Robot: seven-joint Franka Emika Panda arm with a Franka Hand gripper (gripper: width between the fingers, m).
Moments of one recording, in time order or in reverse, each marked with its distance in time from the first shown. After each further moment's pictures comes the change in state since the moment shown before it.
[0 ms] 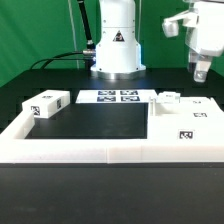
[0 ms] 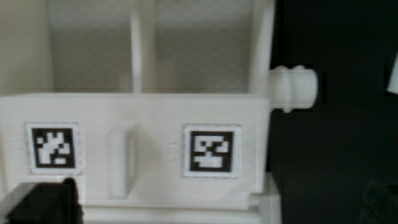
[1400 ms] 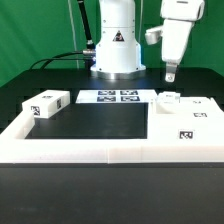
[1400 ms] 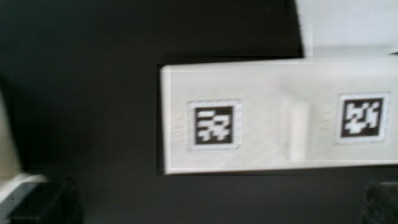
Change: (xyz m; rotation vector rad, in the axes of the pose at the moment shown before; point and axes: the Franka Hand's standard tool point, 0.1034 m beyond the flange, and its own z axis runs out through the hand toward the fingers) arm -0.020 -0.126 0.038 0.063 0.024 0.141
